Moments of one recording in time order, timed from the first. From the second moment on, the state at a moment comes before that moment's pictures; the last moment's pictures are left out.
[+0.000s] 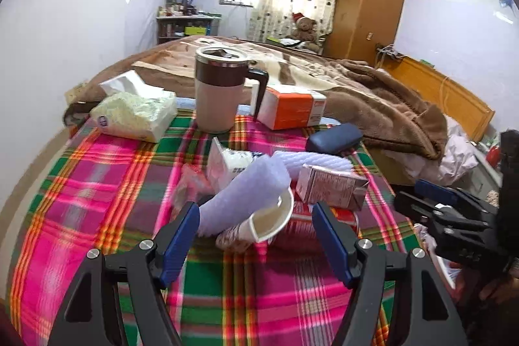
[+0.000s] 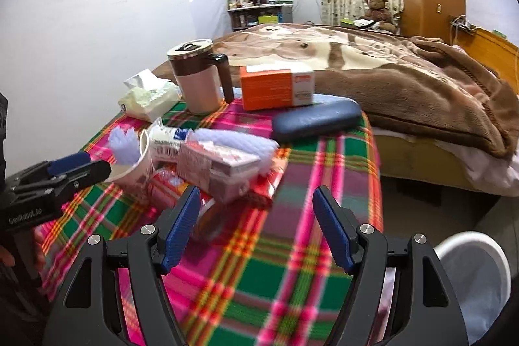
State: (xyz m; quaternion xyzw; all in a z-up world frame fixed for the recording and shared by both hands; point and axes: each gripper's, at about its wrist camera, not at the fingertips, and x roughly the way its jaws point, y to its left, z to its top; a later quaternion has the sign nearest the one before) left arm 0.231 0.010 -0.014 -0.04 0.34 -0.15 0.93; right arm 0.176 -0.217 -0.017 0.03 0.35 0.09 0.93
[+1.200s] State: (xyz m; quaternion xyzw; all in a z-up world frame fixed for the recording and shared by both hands) left arm 0.247 0.077 -0.064 -0.06 0.41 -0.10 0.91; right arm 0.220 -0.171 -0.049 0.04 0.41 0.17 0.90
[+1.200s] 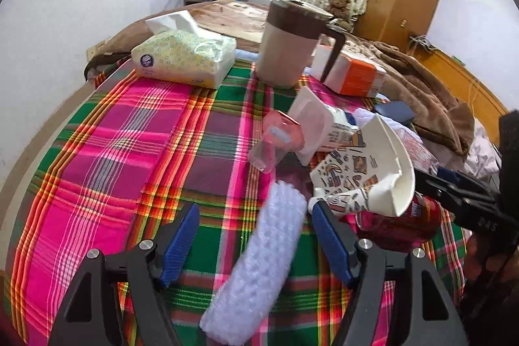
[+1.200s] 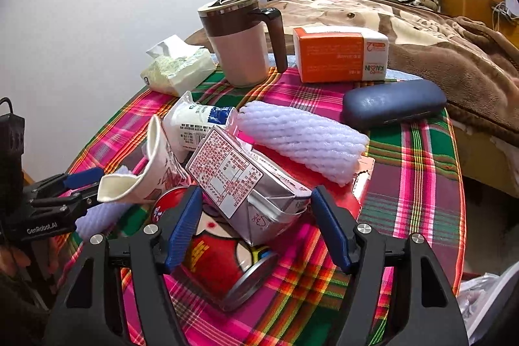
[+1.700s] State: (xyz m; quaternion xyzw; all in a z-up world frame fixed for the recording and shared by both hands) left arm 0.226 0.080 -0.082 -0.04 0.44 -0.08 0.89; right arm 0.210 -0.192 -0.052 0.06 0.41 0.14 0.90
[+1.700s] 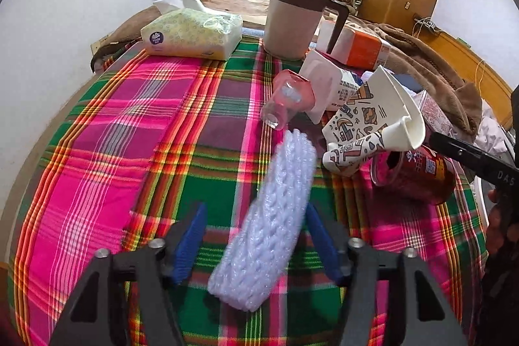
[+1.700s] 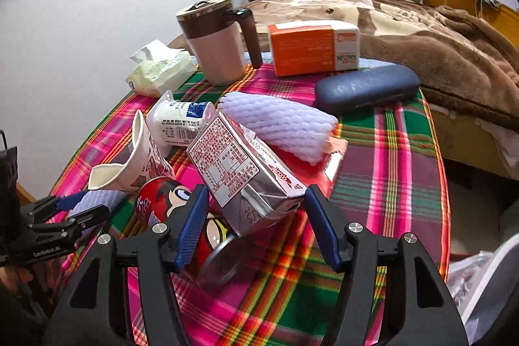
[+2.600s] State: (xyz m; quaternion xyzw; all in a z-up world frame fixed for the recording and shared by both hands) left arm 0.221 0.075 -0.084 -0.05 0.44 -0.09 0.89; right arm 0.214 -0.192 -0.059 0.02 0.41 0.15 0.90
